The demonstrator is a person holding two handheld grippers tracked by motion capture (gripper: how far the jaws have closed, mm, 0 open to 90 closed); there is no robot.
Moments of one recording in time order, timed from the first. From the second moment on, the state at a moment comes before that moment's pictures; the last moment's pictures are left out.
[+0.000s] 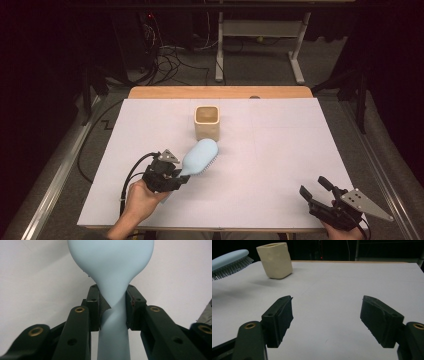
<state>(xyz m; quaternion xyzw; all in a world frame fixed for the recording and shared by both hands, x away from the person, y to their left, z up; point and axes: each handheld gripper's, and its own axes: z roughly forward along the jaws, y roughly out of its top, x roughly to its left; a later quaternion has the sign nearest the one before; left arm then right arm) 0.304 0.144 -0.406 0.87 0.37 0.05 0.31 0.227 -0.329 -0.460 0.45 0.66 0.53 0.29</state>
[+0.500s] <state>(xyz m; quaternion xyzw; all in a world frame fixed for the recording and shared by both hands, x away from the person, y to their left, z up) 0.291 0.138 -0.409 0.87 0.35 0.05 0.33 0.232 -0.315 -0.454 0.43 0.68 0.53 0.27</state>
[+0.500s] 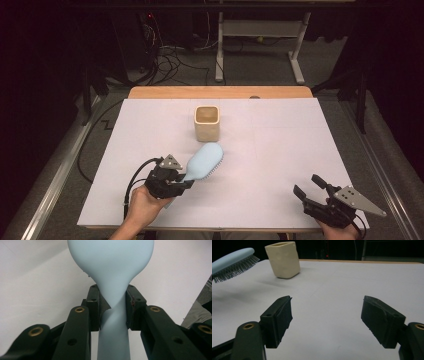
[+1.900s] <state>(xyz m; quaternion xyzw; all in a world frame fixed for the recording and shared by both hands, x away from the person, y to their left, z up) 0.280 0.120 -0.414 0.88 0.32 0.05 0.35 0.260 -0.217 -0.445 0.37 0.73 0.55 0.14</state>
